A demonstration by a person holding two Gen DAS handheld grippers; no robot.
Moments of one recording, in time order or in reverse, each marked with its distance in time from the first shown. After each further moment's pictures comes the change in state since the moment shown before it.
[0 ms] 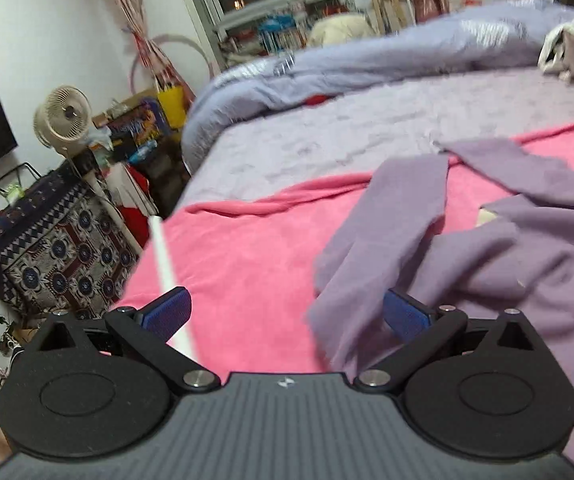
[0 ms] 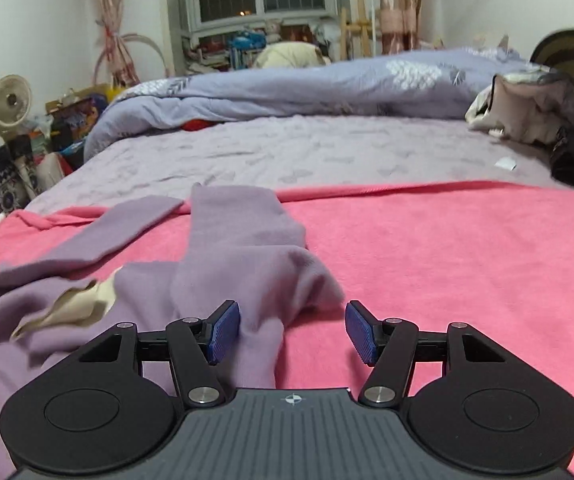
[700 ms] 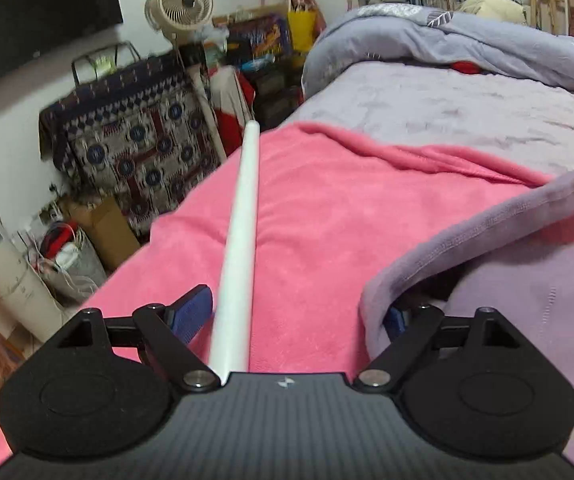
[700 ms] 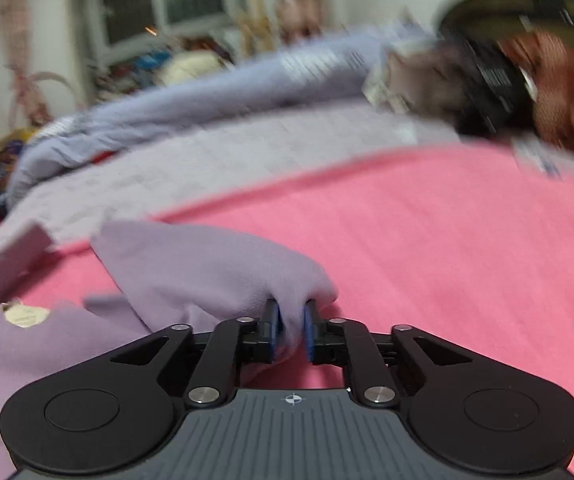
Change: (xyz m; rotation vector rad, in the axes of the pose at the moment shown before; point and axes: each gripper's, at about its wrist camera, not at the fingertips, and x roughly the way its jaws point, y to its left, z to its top) left arm 0.074 0.070 -0.022 -0.393 0.141 0.247; right arm -0.027 -0.066 -0.012 0.230 0.034 -0.224
